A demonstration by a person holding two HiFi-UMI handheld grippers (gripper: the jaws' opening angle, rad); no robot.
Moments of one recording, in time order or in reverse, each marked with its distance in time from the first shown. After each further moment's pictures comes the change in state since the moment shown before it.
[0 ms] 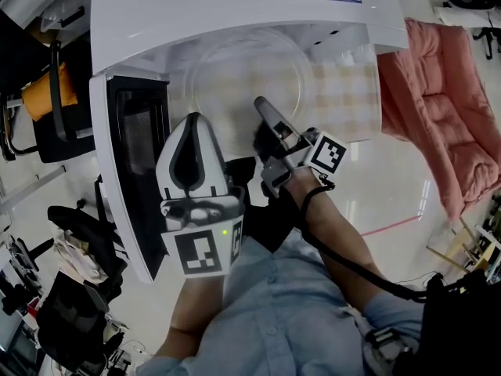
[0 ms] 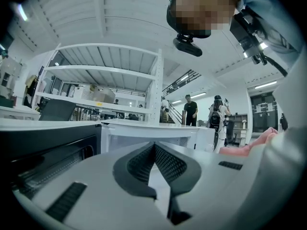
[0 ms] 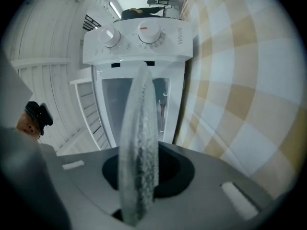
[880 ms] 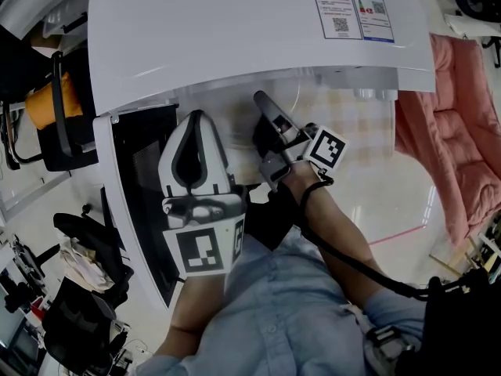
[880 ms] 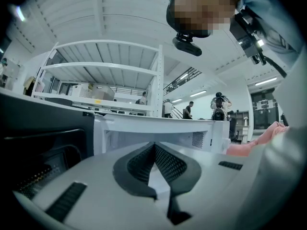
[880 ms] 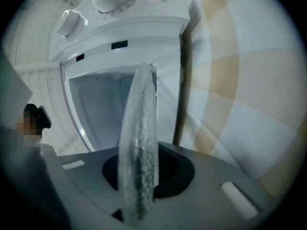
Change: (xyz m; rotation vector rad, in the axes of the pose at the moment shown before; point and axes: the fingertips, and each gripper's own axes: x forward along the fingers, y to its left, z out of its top) left arm 0.058 0.028 -0.018 0.022 0.001 0.006; right arm 0.065 -0.036 0.027 0.037 -0.013 0.012
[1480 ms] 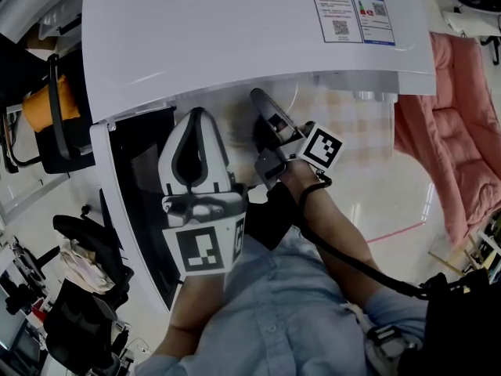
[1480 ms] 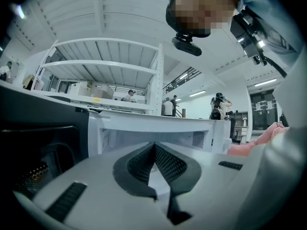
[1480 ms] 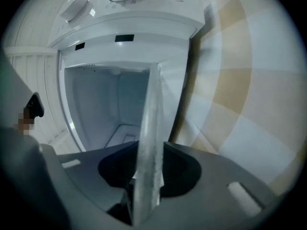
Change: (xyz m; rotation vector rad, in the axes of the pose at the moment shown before) left arm 0.010 -0.002 -0.002 -0.007 0.010 -0.016; right arm 0.005 -0.007 0.006 -0.104 -0.001 -0.096
